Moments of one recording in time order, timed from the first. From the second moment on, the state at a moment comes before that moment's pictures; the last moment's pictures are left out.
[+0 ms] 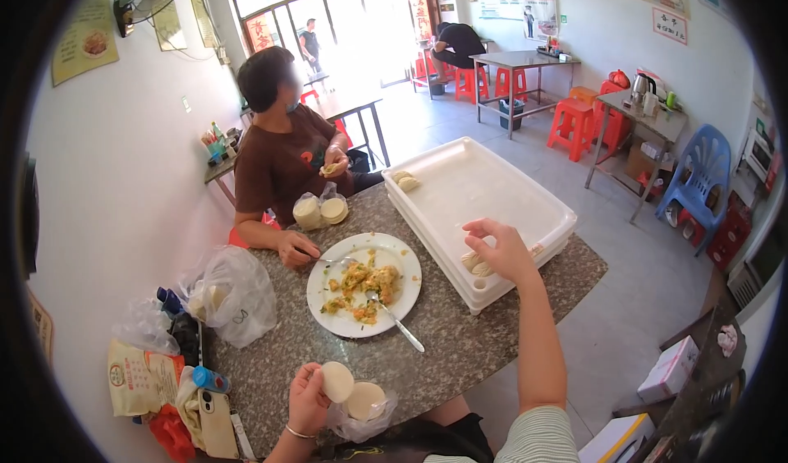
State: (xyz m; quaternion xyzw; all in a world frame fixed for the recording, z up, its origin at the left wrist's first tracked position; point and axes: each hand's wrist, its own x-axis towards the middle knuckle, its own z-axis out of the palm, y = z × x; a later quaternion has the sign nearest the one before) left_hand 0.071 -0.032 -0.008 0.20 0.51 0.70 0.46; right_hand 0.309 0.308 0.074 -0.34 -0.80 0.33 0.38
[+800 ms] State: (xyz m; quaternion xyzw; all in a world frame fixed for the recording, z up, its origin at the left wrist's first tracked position) left_hand 0.022 0.008 -0.031 0.14 0.32 0.63 0.69; right_hand 0.266 0.146 0.009 -0.32 -0.83 0.32 0.32
